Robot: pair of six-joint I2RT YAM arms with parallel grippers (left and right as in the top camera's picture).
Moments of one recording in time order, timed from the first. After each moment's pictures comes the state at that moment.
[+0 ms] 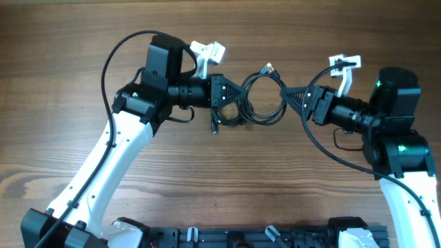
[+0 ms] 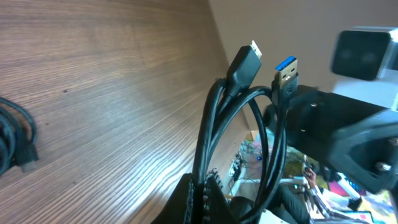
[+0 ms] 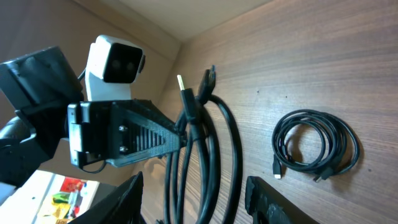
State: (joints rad) left arm -0.38 1.45 1.23 -0.48 0.88 -0.52; right arm 0.03 1.05 0.99 -0.49 -0.90 0.50
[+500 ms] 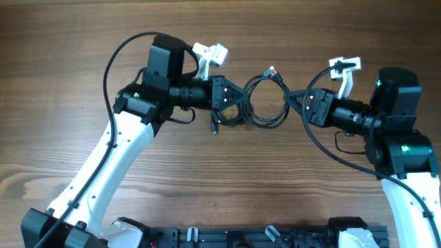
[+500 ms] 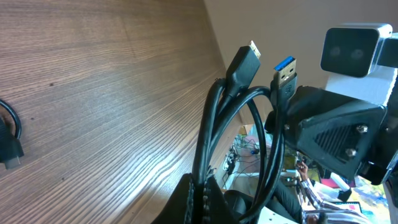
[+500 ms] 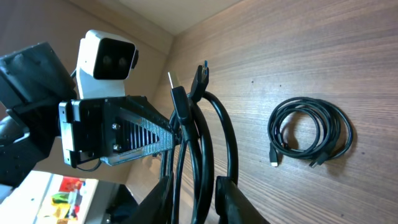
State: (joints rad) left arm -0.39 1.45 1.23 -0.49 0.92 -0.52; right arm 0.03 1.05 1.02 -0.59 -0.88 0.48
